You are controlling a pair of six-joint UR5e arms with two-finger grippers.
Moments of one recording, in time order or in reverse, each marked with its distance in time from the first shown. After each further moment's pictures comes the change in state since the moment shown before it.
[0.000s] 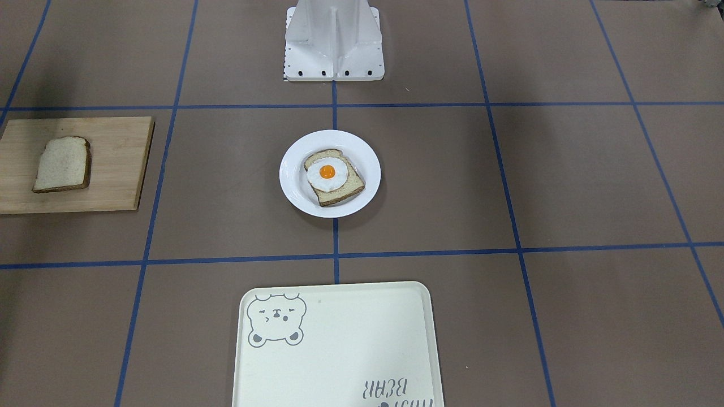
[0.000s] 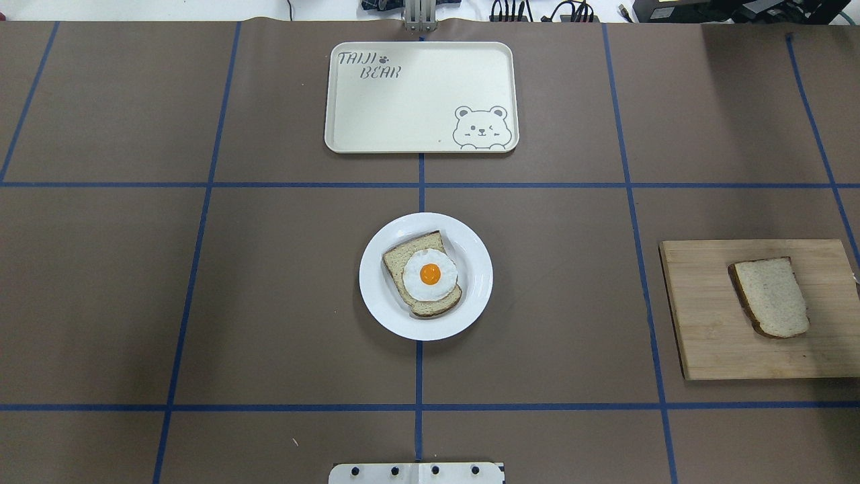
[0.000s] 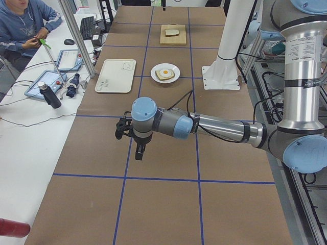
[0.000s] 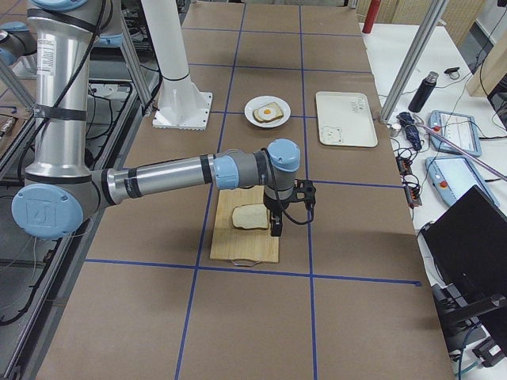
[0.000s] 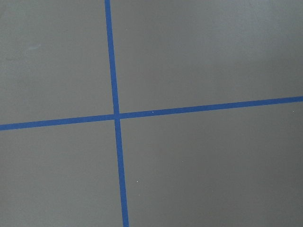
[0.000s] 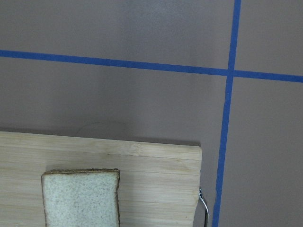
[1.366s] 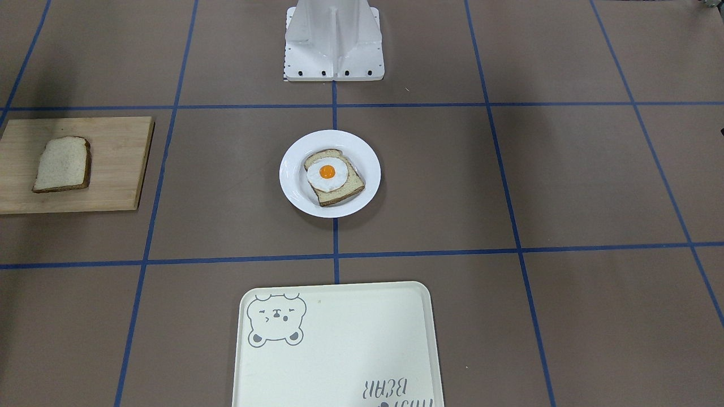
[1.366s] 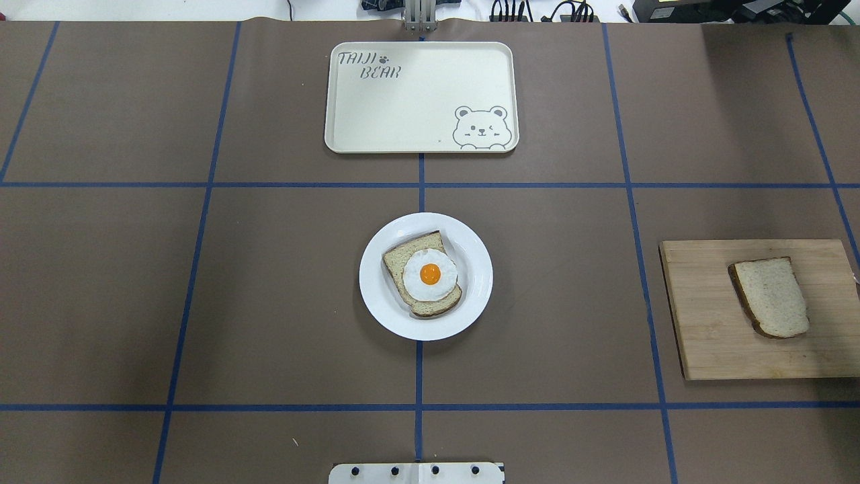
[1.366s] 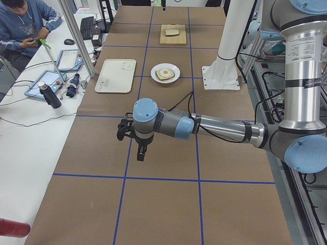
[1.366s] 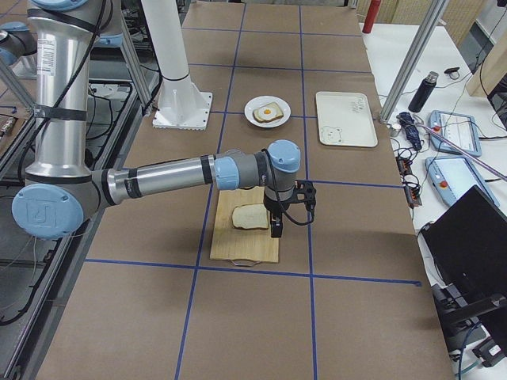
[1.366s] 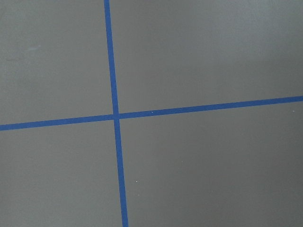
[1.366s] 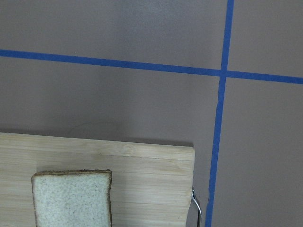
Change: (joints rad) left arm 0.007 0.014 -0.002 -0.001 -0.003 -0.012; right arm 0.000 0.001 -0.003 0.000 -0.006 -0.006
